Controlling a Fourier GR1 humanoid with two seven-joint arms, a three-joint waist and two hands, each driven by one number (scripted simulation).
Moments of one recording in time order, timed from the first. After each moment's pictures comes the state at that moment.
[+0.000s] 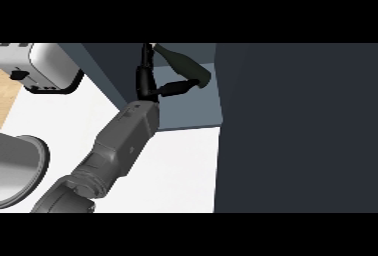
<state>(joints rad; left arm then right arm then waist) -1.10 0.00 0.04 -0.10 0.46 0.48 -0.82 -0.10 -0.05 0.04 -2.41 -0.20 0.20 0.57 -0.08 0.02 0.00</state>
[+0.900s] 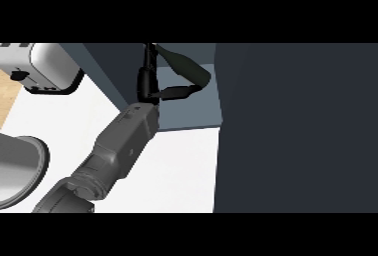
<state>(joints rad) -1.09 0.00 0.02 -0.11 0.45 0.35 -0.86 -0.10 -0.03 0.09 -2.41 -0.19 0.18 0.59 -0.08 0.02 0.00</state>
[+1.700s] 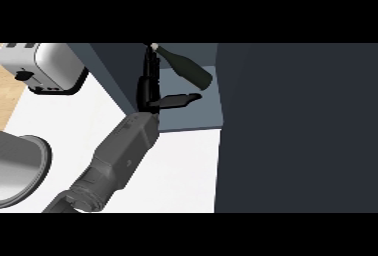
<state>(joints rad) -0.96 0.00 -0.16 -0.27 0.64 0.29 -0.85 -0.12 -0.04 0.08 -2.41 -0.19 0.15 0.61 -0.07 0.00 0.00</state>
